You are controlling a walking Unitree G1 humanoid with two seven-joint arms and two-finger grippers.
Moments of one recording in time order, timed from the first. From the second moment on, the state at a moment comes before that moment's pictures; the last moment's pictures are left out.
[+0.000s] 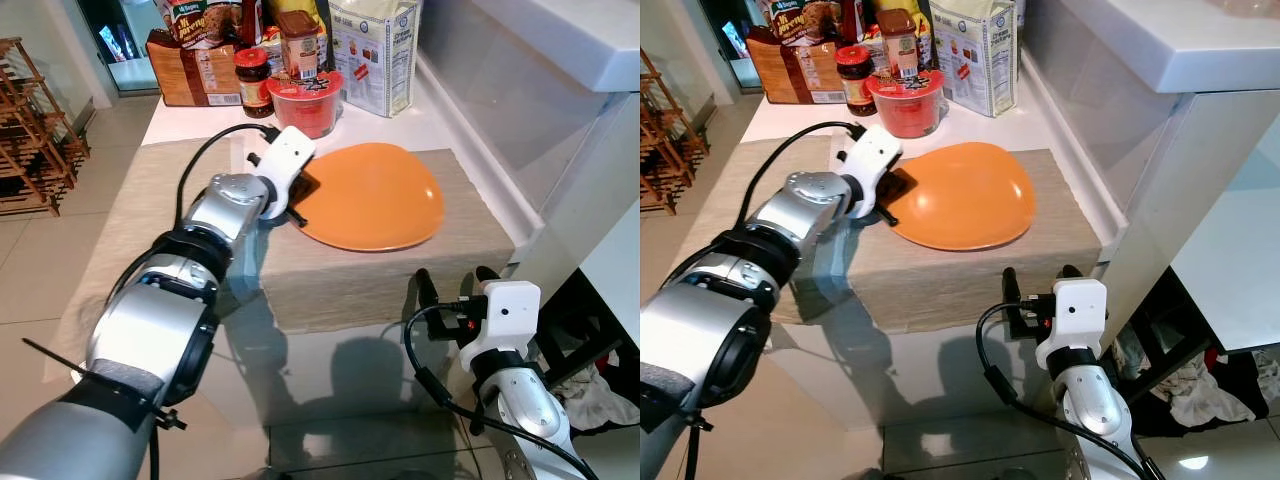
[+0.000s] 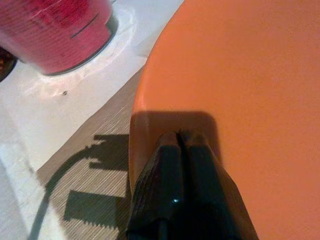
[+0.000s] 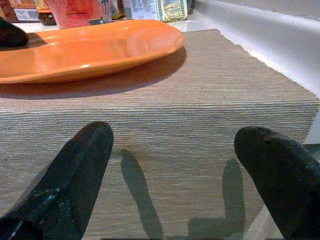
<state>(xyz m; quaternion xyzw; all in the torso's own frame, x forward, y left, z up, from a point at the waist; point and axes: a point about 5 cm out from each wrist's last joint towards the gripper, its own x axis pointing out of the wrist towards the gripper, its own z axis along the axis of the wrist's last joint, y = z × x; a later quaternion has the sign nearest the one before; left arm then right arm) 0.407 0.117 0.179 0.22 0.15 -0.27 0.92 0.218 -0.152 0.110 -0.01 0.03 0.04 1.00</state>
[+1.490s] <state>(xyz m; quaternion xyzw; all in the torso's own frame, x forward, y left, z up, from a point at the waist) 0.394 0.091 0.220 0.08 0.09 -0.35 0.93 0.282 -0.148 0.146 0.23 -0.01 0.03 0.97</state>
